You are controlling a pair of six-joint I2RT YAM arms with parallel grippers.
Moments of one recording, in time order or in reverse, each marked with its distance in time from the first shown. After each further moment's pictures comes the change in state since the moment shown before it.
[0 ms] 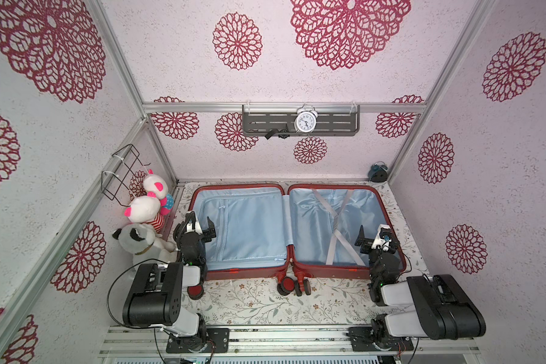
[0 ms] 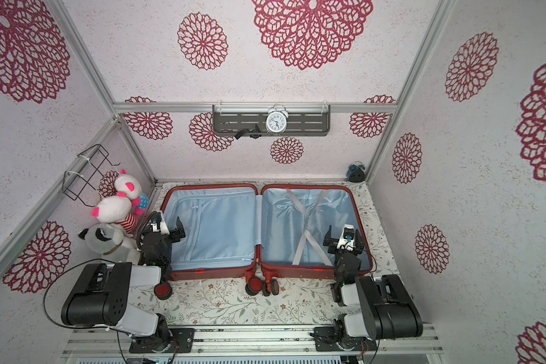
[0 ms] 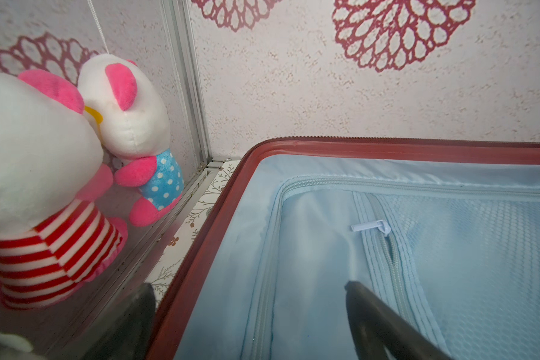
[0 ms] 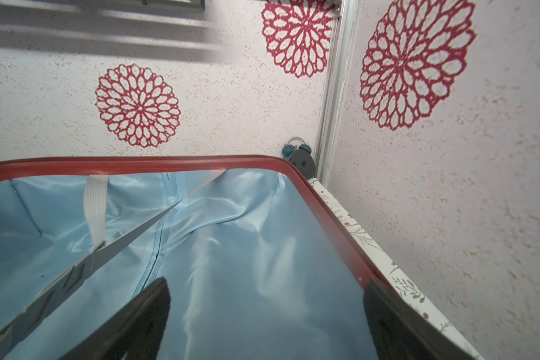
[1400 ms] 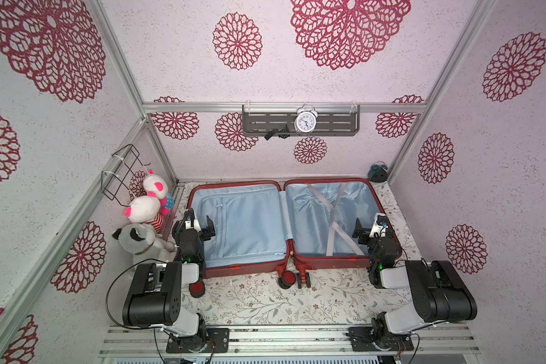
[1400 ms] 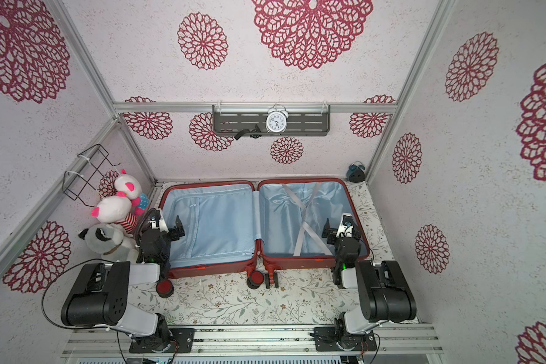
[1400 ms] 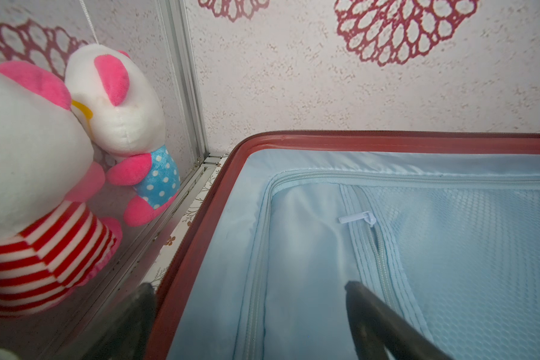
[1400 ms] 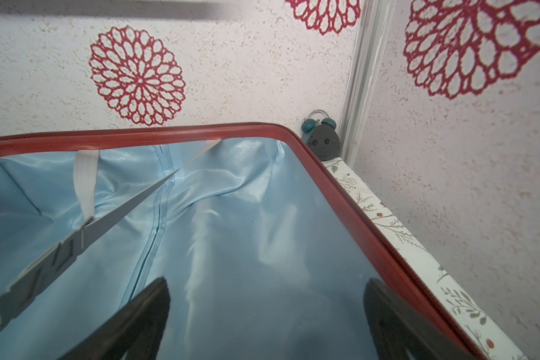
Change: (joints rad) left arm 0.022 0.000 0.036 -0.063 0.034 -0.011; right arm -0.080 0.069 0.179 -0.245 -0.133 0.060
